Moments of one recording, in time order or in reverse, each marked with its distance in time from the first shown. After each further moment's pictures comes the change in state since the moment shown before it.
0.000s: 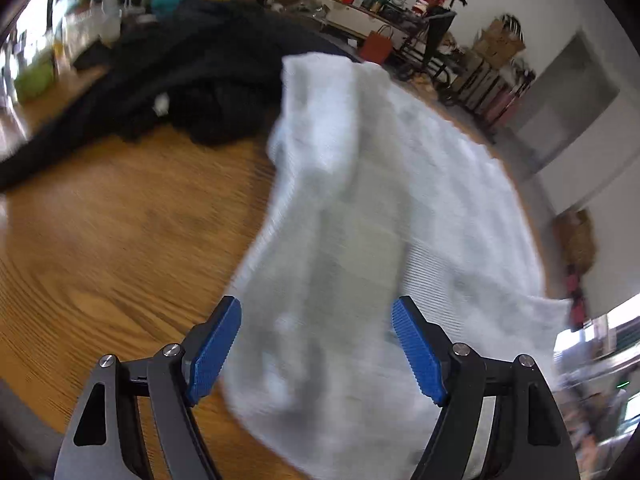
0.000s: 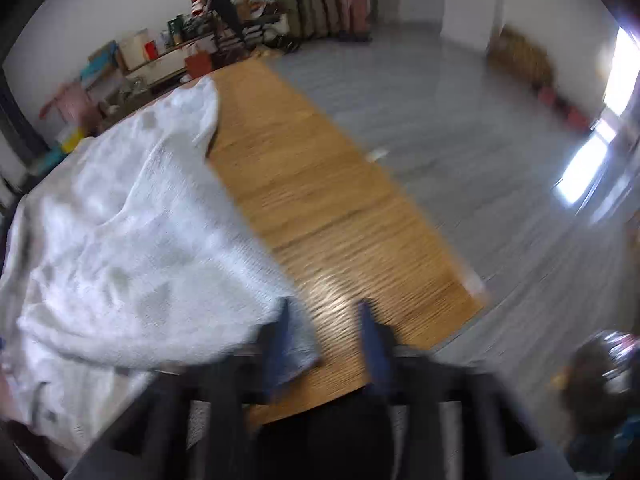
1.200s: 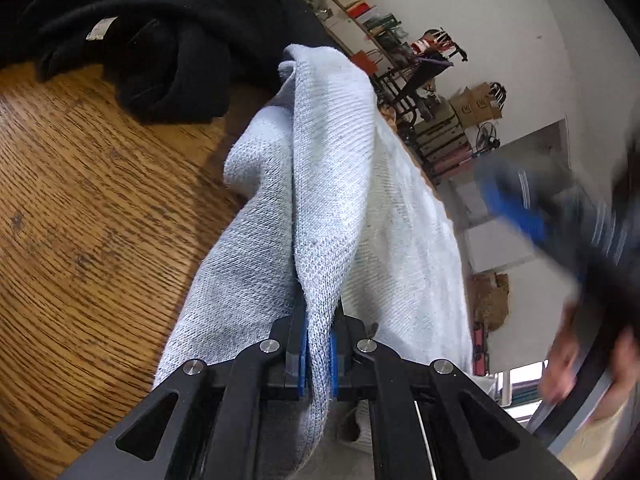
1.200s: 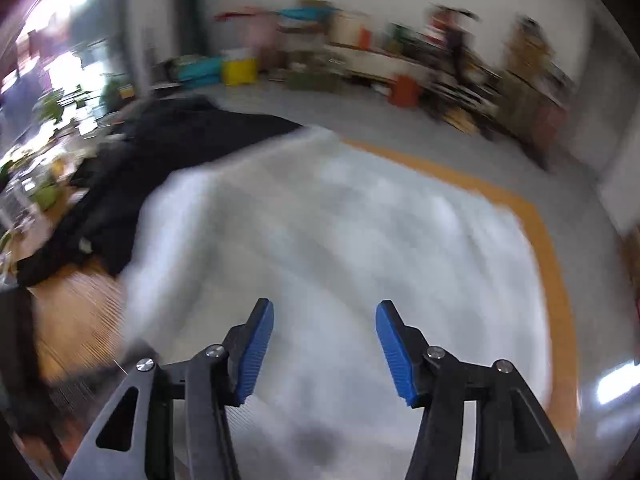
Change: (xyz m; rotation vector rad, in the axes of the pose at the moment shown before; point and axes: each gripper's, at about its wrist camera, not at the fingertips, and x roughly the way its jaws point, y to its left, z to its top) left arm 0.106 0.013 0.029 -0.295 -0.002 -0.386; right arm -0.014 0.465 0.093 -0.688 -0.066 0.366
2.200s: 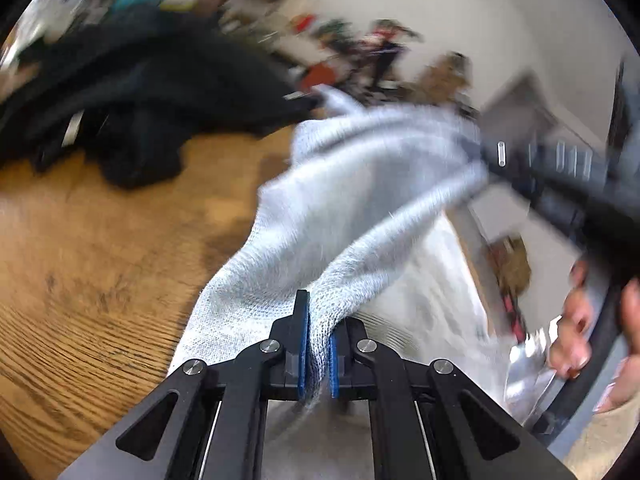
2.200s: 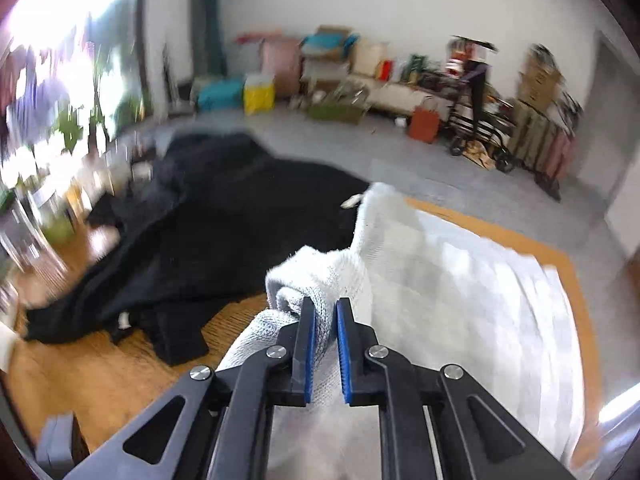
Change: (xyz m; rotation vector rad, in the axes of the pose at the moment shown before) left arm -0.017 -0.070 -0.046 0.329 -0.054 0.019; right arm -0.026 0.014 0.004 0.139 -0.156 -0.030
